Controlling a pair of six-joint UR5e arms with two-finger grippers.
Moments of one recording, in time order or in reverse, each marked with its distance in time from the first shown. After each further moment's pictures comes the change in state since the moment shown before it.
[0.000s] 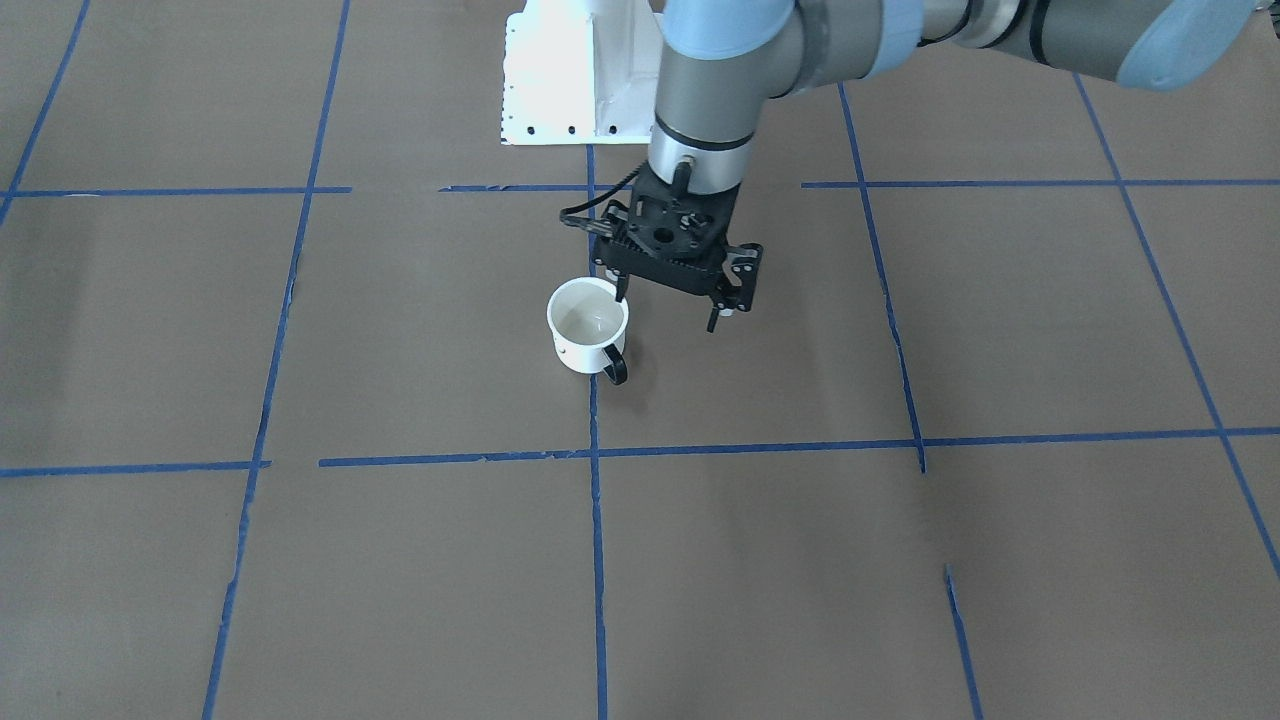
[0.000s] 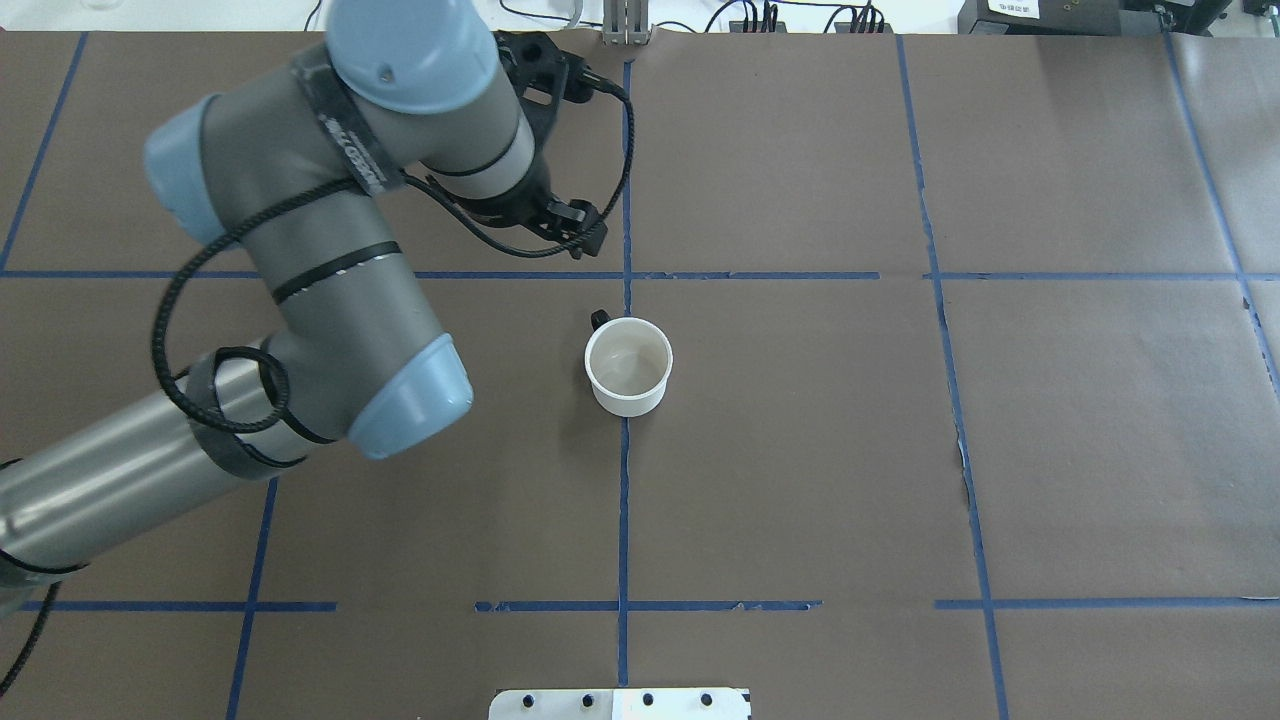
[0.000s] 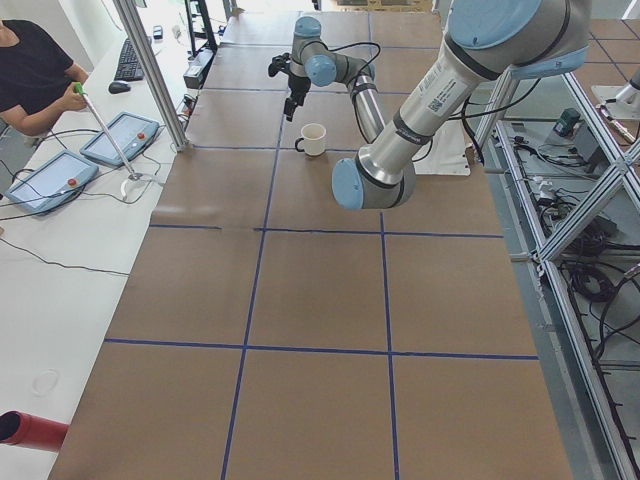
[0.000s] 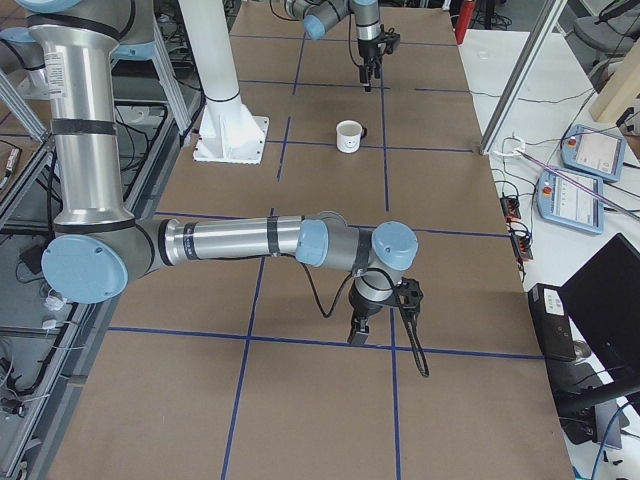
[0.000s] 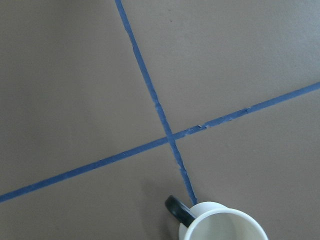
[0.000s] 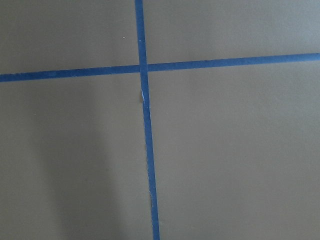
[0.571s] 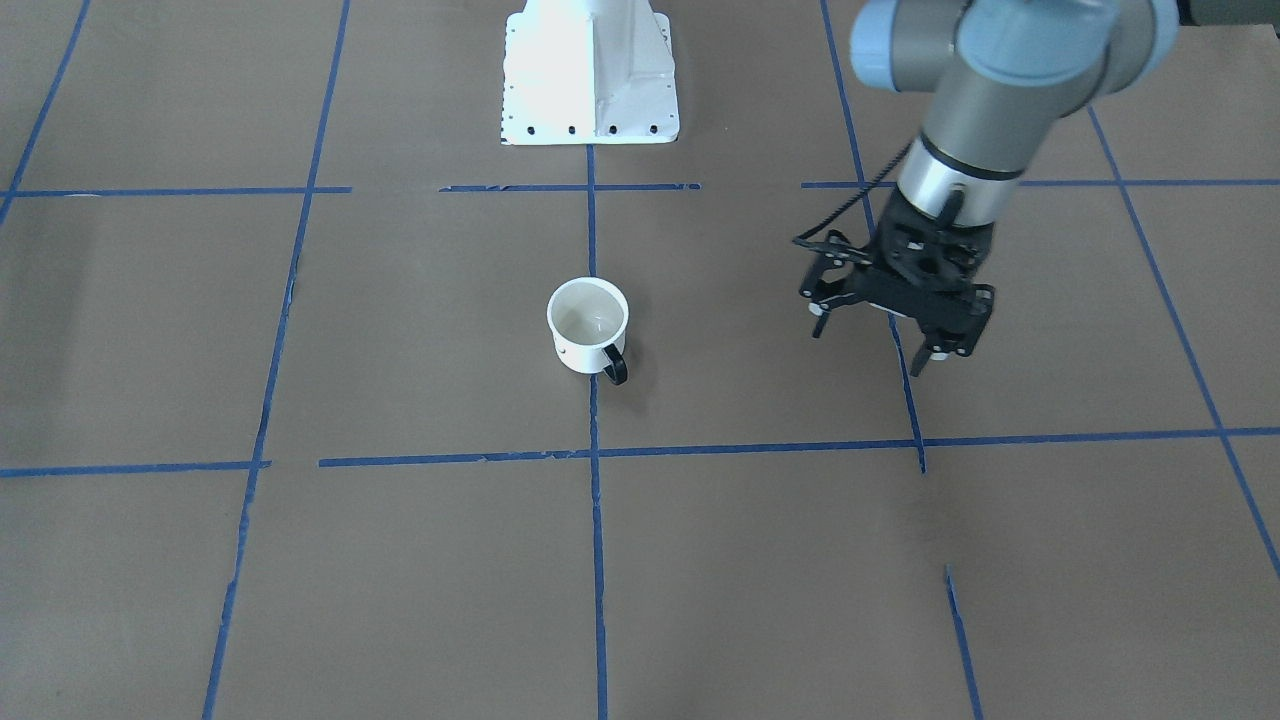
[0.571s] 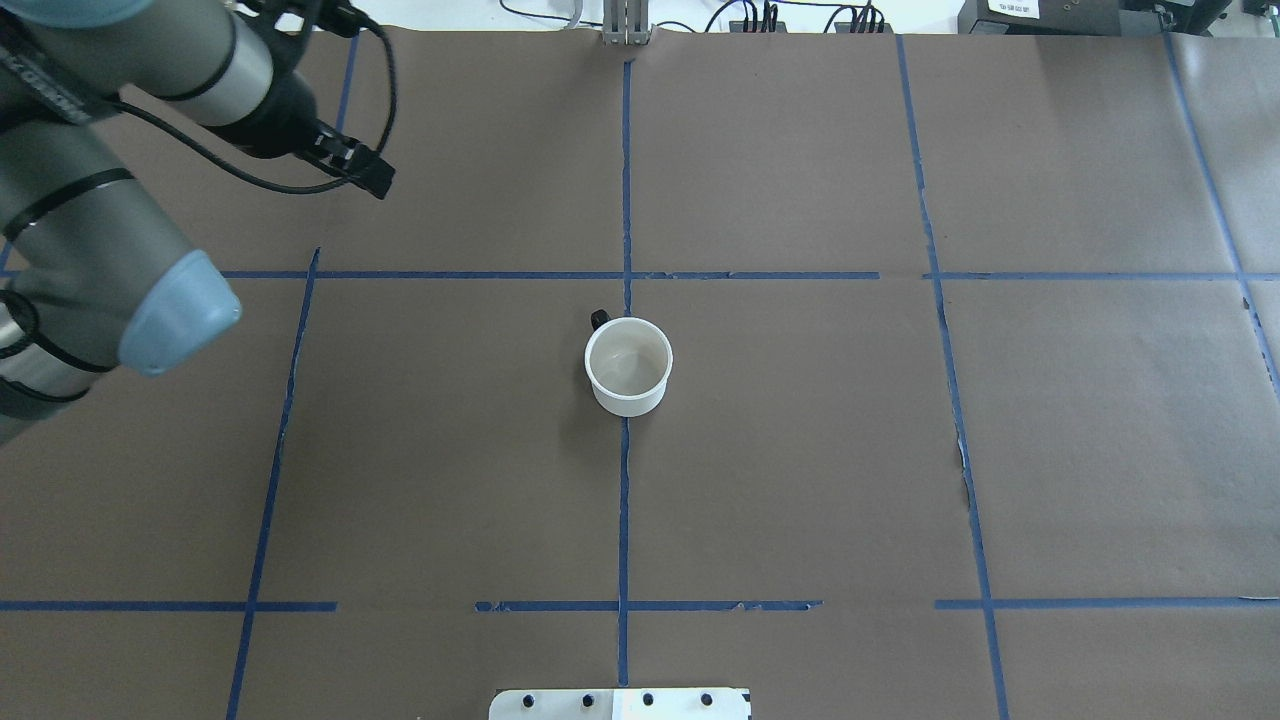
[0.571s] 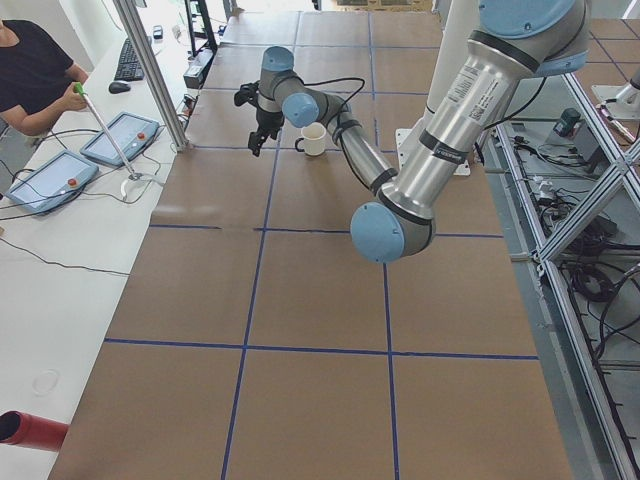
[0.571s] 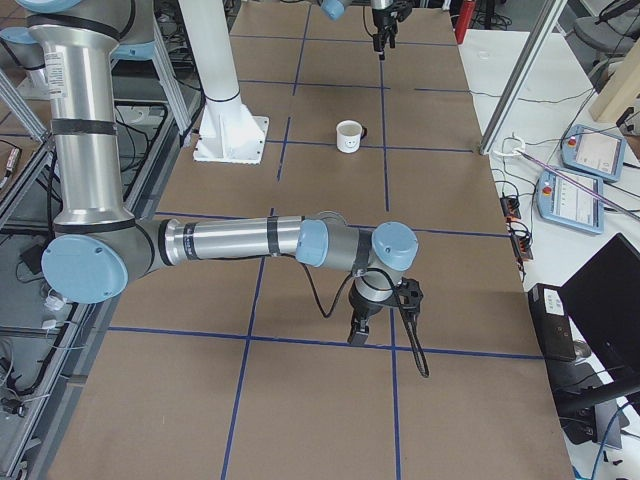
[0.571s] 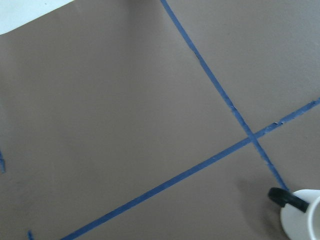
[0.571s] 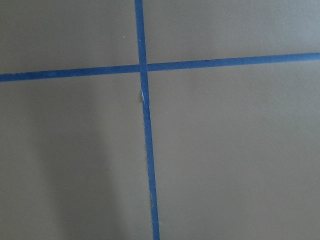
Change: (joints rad) left arm -0.242 0.293 -0.076 -0.174 -0.151 0.221; right arm 0.000 0.000 0.000 0.000 0.000 0.000
